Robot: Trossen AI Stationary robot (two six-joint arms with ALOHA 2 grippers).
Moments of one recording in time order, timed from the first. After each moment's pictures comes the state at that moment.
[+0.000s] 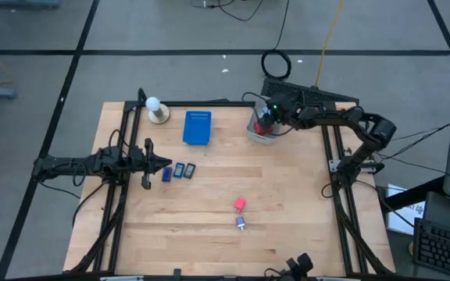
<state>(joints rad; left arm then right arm) 0.00 0.05 0.02 0.06 -0.05 -0.05 -0.67 1.62 0.84 -0.02 0.26 0.16</state>
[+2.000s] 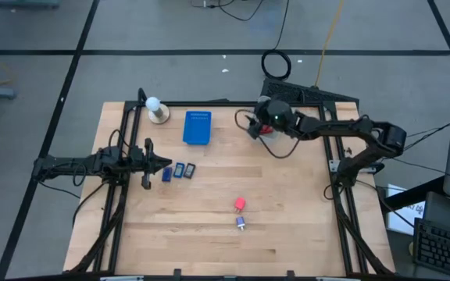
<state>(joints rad) 0.00 0.05 0.02 0.06 -0.05 -0.05 -0.46 1.49 0.84 0.21 0.26 -0.09</state>
